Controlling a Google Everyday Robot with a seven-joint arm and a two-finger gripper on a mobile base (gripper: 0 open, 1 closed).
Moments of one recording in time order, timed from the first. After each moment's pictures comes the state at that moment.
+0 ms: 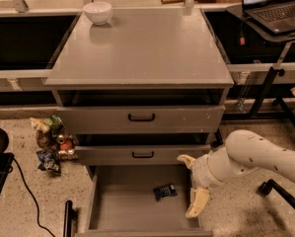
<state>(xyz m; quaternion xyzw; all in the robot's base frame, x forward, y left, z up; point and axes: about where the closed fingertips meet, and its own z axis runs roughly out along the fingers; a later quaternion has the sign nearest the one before) 0.446 -0.118 0.565 -0.68 0.66 0.20 0.24</state>
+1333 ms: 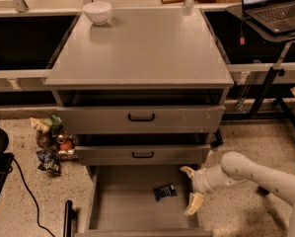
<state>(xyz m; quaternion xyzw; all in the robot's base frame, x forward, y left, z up) 0.511 -0.154 0.373 -0.64 0.68 0.25 0.27</state>
